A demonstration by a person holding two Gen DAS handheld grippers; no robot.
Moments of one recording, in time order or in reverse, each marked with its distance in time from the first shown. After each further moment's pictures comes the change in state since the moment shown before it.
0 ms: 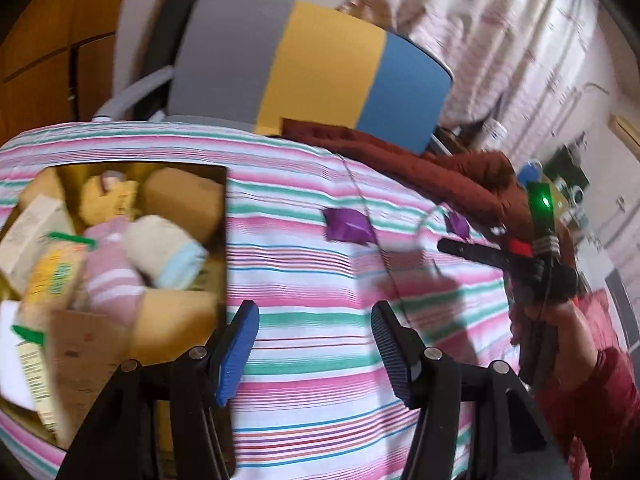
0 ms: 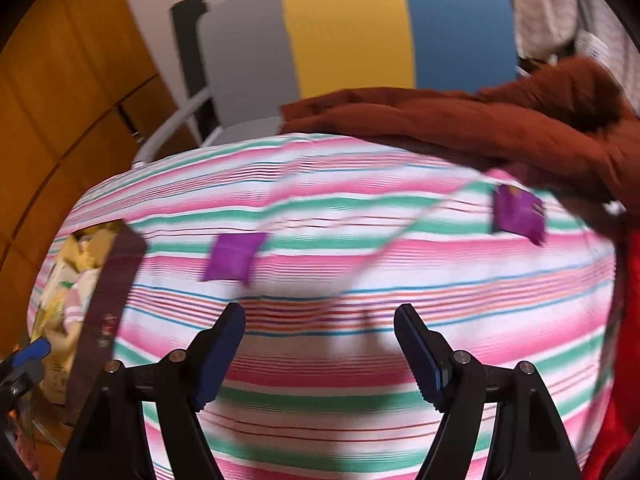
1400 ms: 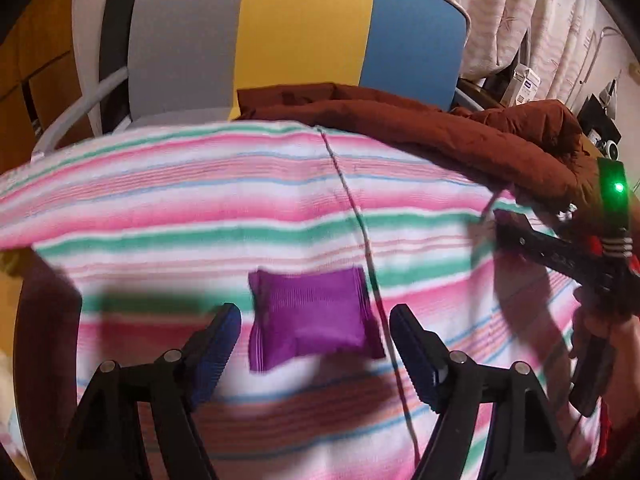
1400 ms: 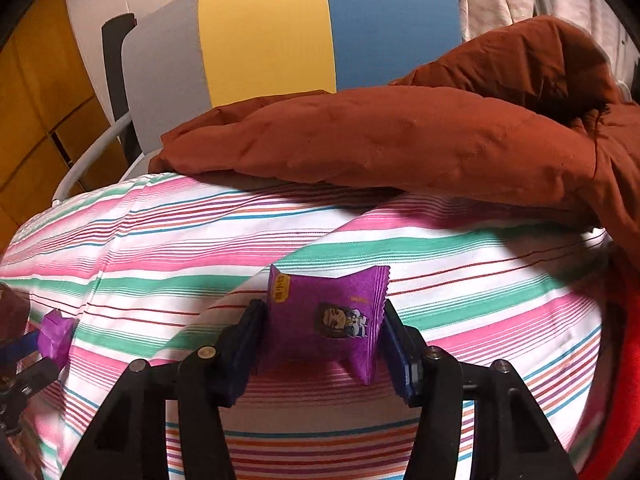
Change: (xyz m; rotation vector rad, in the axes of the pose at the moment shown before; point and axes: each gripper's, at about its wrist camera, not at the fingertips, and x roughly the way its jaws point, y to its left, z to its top) left arm 0.188 -0.054 0.075 0.112 0.080 0.143; right arm 0.075 -0.113 0.062 0.032 -0.058 -0.129
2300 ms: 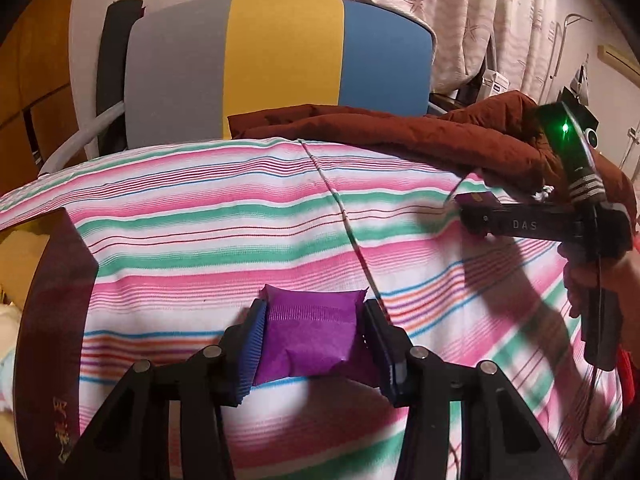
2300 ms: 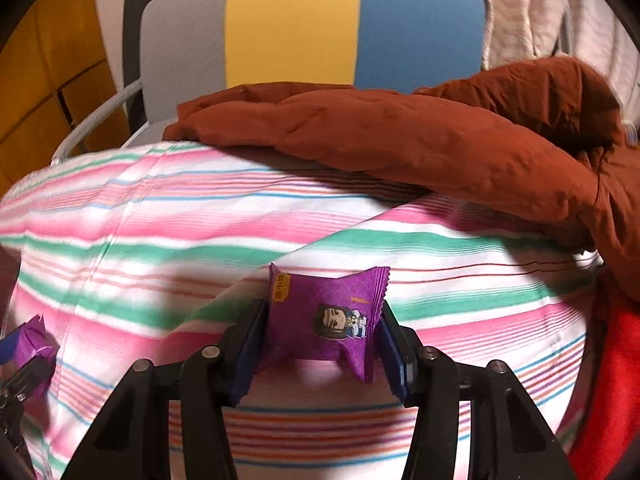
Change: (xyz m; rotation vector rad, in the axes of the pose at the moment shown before) left arm -0.035 -0.006 -0.053 0.078 -0.130 -0.018; right arm -0.008 0.039 -0.012 -0.147 0.038 -0.065
